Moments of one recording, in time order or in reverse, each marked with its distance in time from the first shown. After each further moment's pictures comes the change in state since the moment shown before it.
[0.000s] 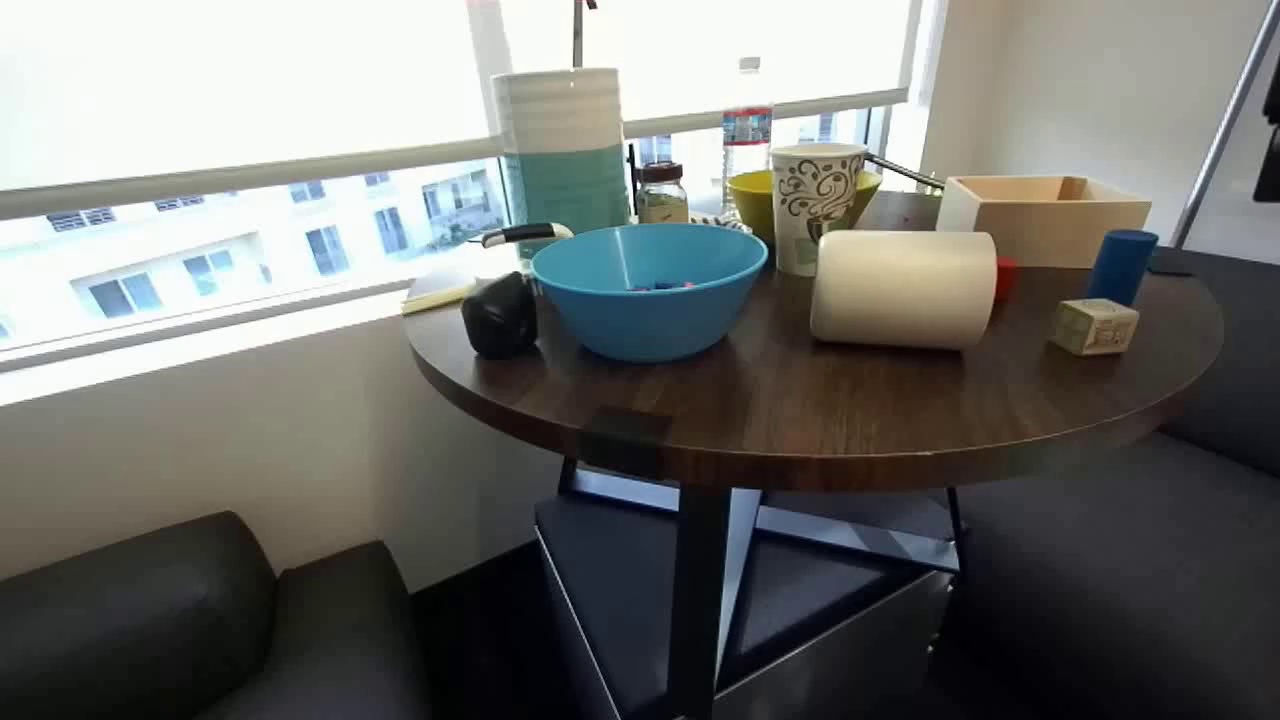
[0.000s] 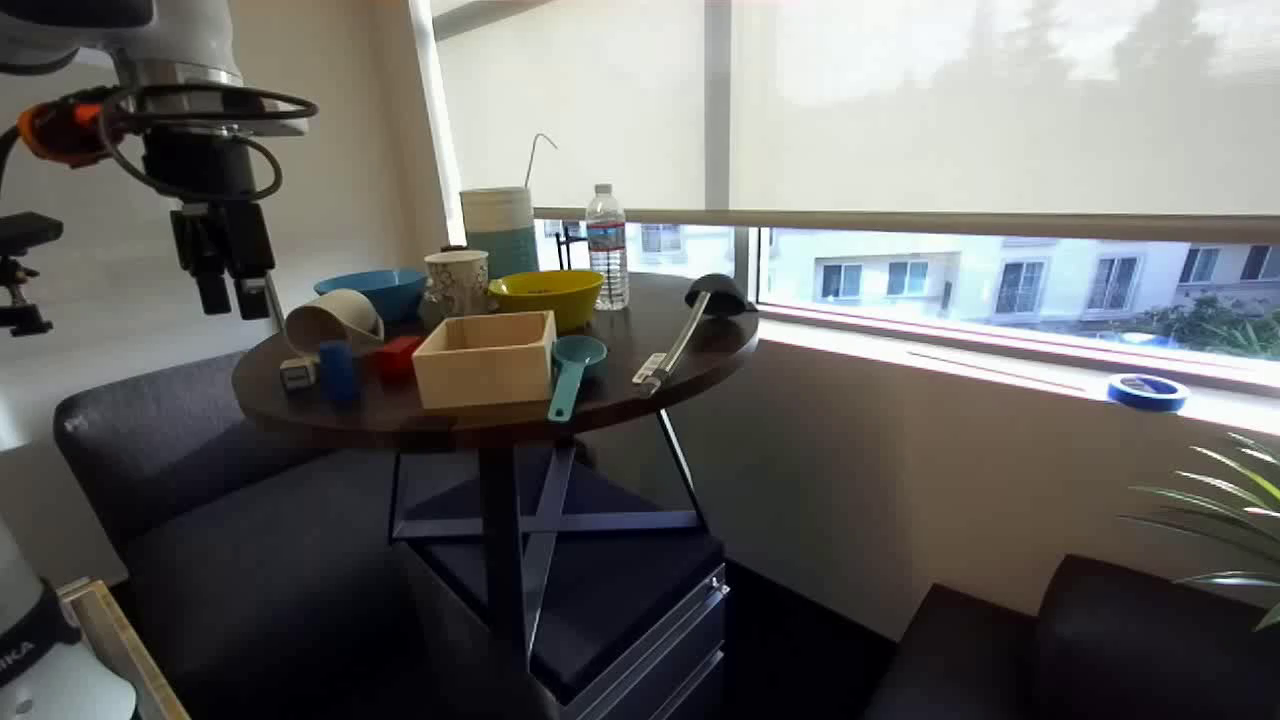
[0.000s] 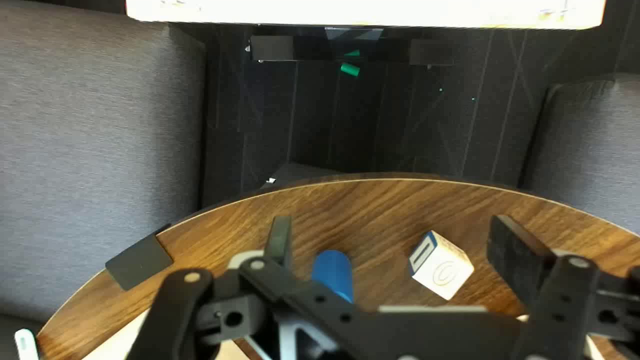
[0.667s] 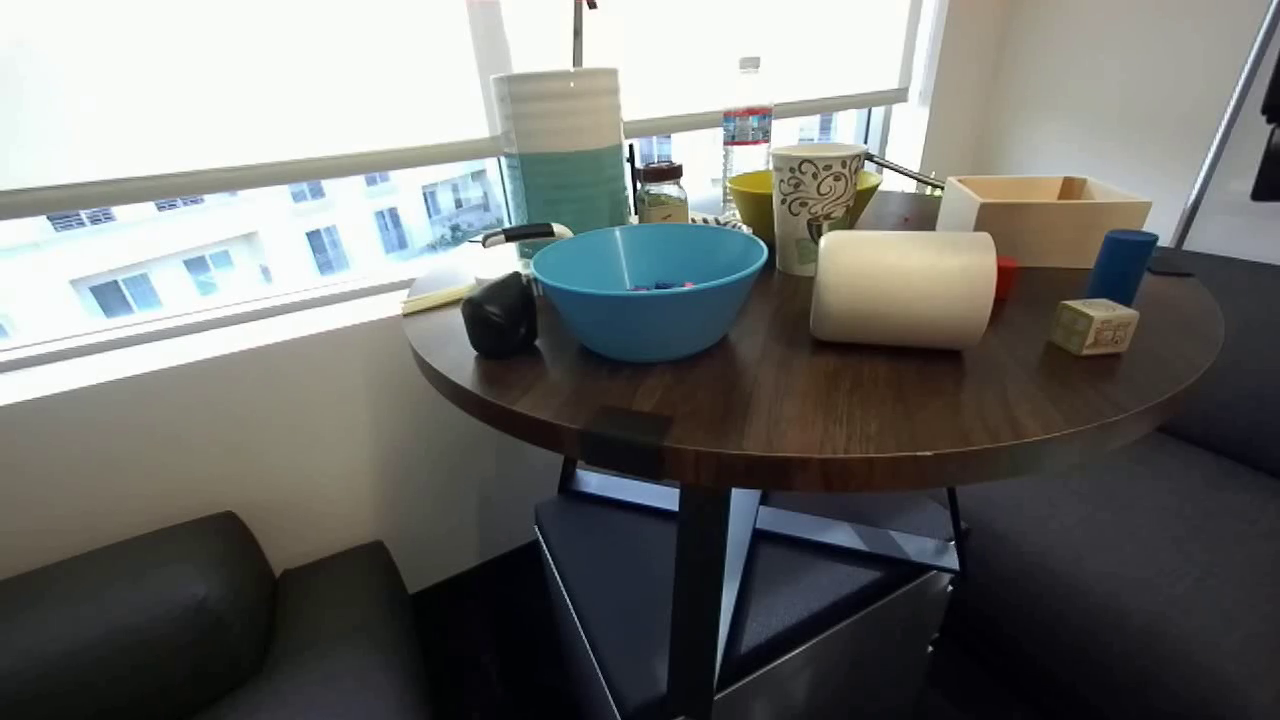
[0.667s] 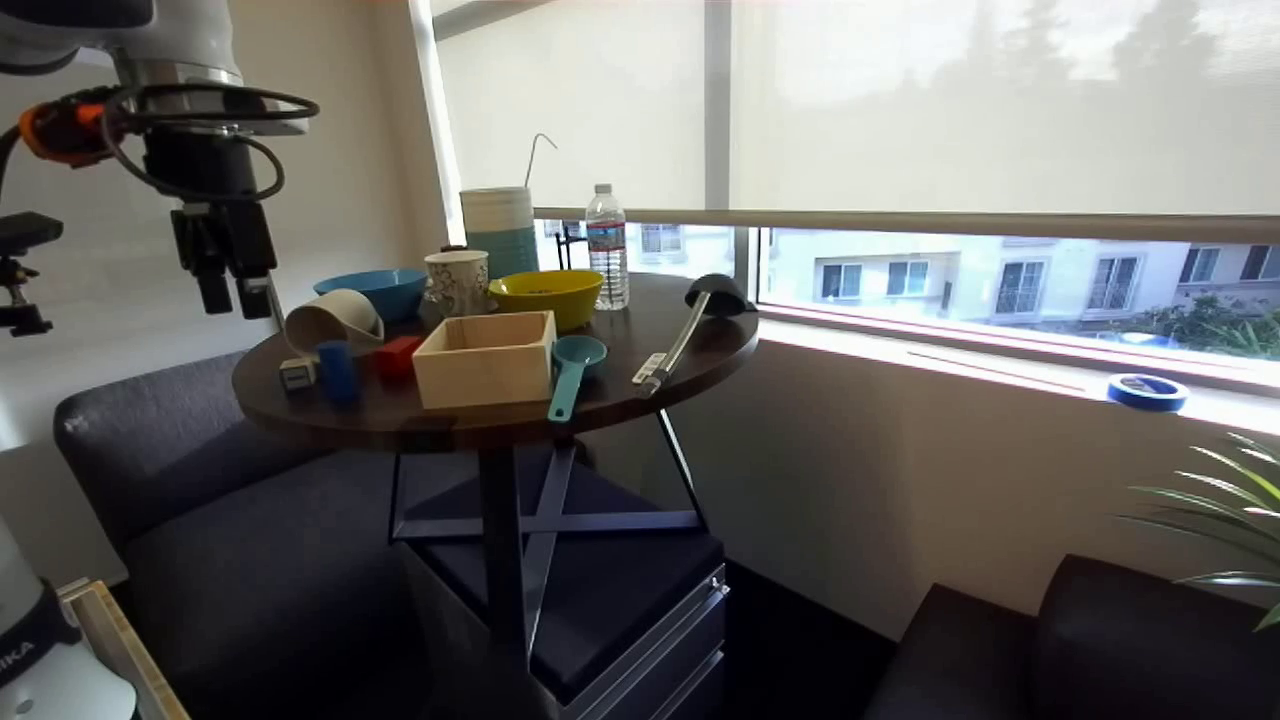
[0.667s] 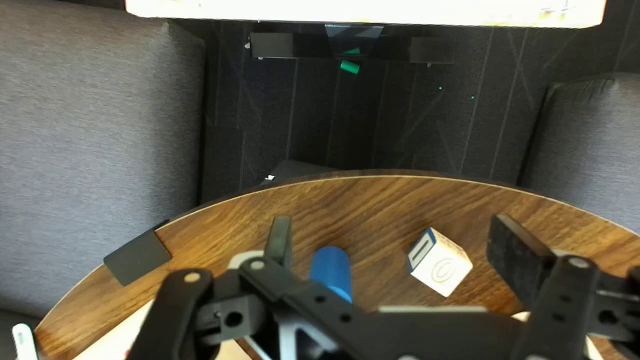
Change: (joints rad) arm 0.002 0.000 -0.001 -0.001 0.000 0.008 -0.006
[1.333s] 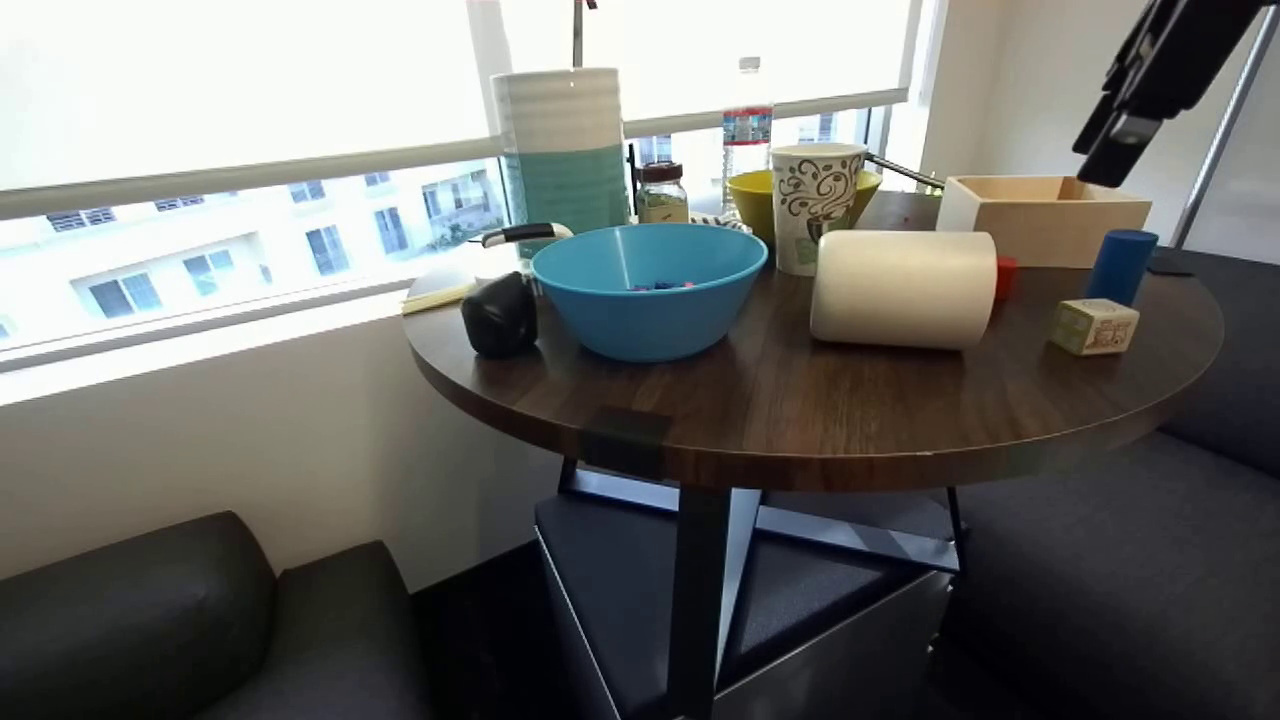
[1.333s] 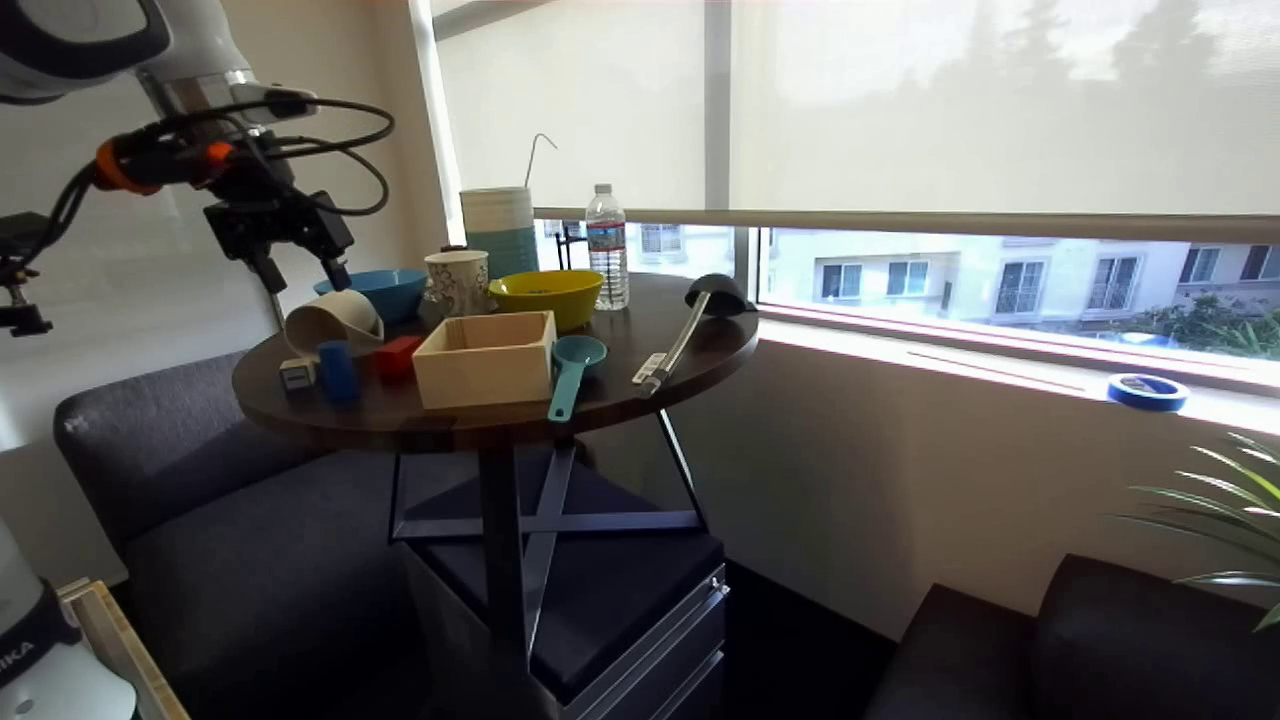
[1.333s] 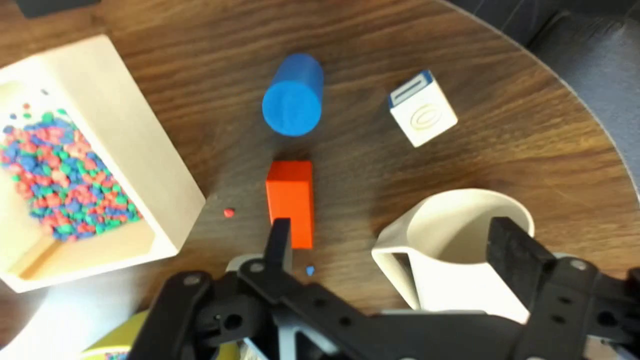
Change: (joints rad) arm 0.128 0.007 -0.088 -0.075 0.000 0.423 -0.278
